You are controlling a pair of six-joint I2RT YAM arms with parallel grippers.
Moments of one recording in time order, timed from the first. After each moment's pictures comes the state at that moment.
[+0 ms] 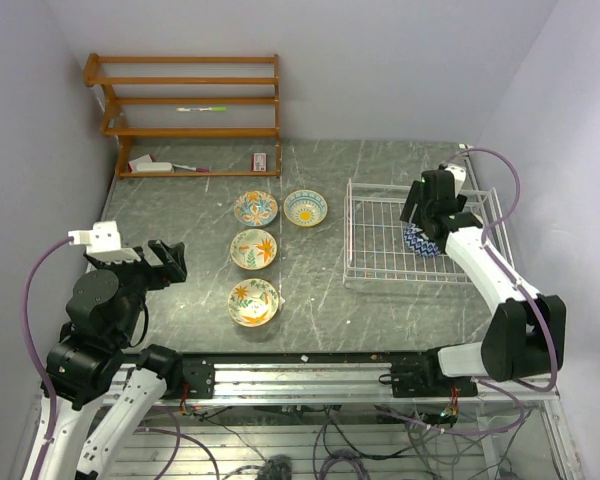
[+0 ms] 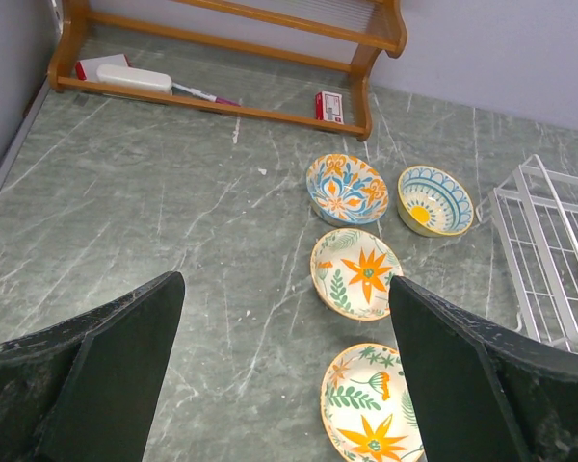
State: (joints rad) left arm -0.36 0.36 0.91 -0.70 -0.32 -0.30; right arm 0.16 1.34 0.99 -0.38 0.40 0.35
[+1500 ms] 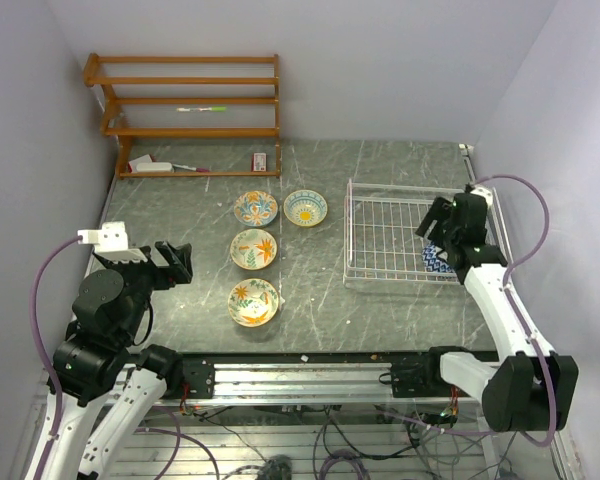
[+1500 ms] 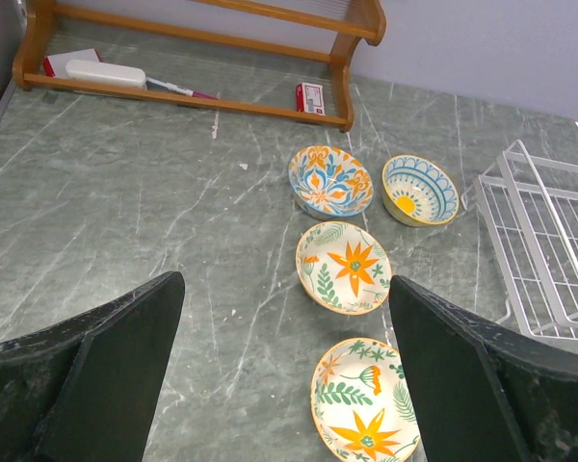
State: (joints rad) left arm -0.36 0.34 0.86 -0.66 -0.27 -0.29; right arm 0.00 1.06 0.79 -0.35 0.25 0.38
